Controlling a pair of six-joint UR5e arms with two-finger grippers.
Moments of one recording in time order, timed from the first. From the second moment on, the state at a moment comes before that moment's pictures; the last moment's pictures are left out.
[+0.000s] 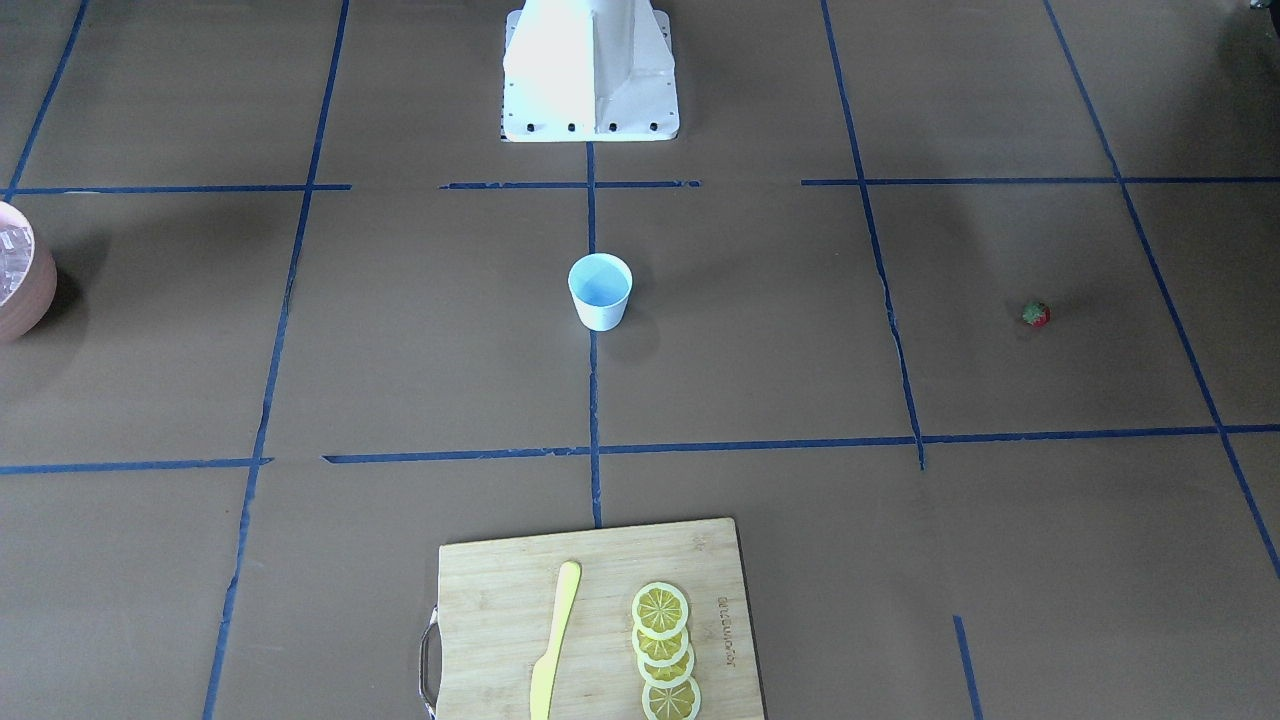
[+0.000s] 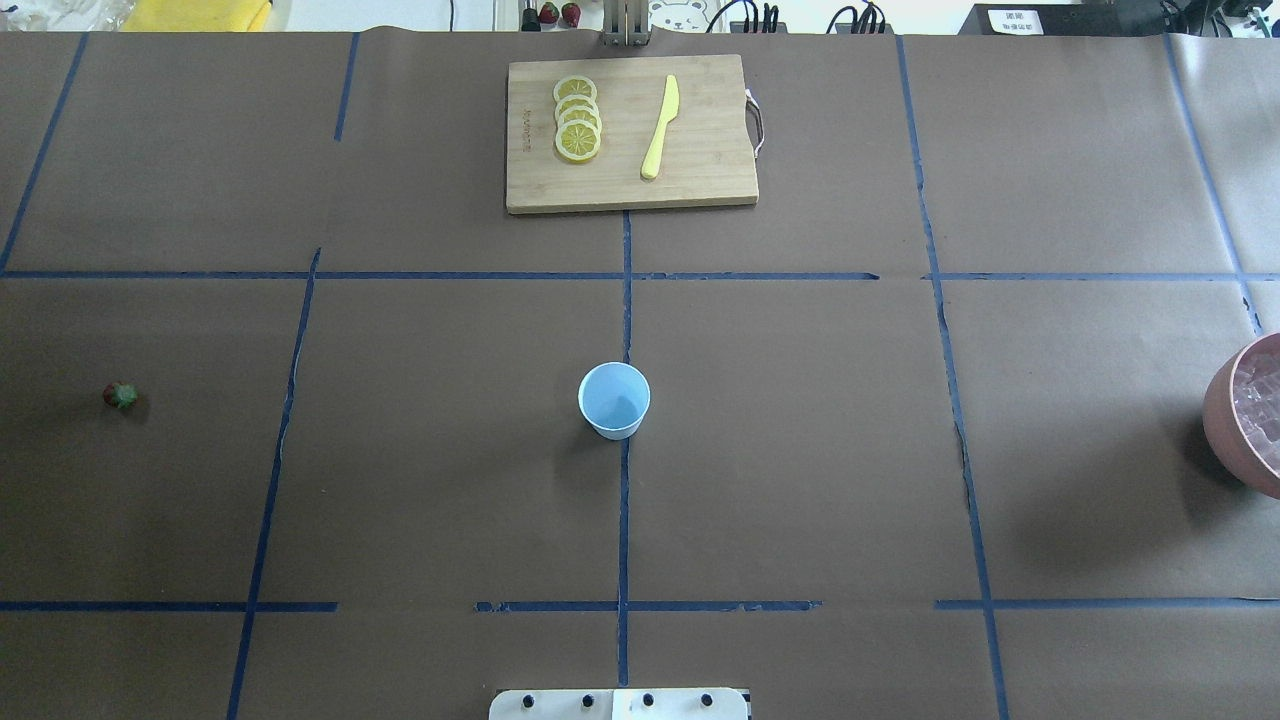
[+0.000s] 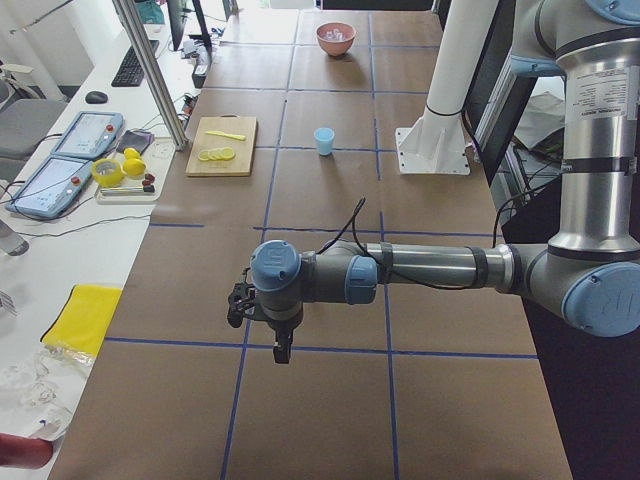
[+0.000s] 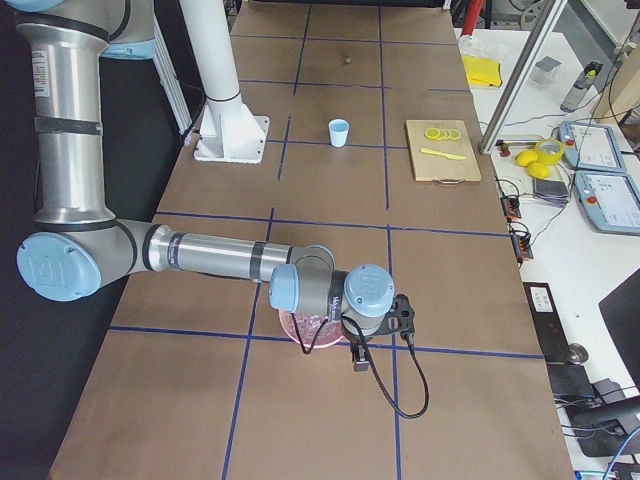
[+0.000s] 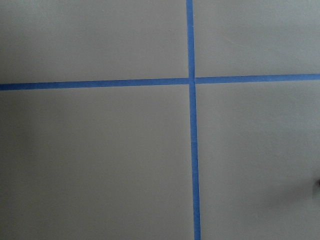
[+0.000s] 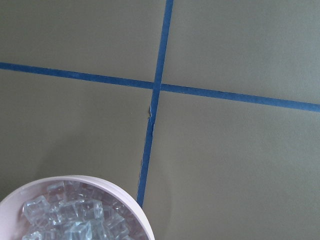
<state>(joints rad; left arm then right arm) -1.60 -1.50 -1.66 -1.57 -2.37 0.04 1.63 -1.59 1.53 -1.56 2.42 -0.22</state>
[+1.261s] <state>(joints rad) -1.60 -1.50 -1.67 -1.58 -2.37 0.04 1.62 -1.59 1.61 -1.50 2.43 -0.07</state>
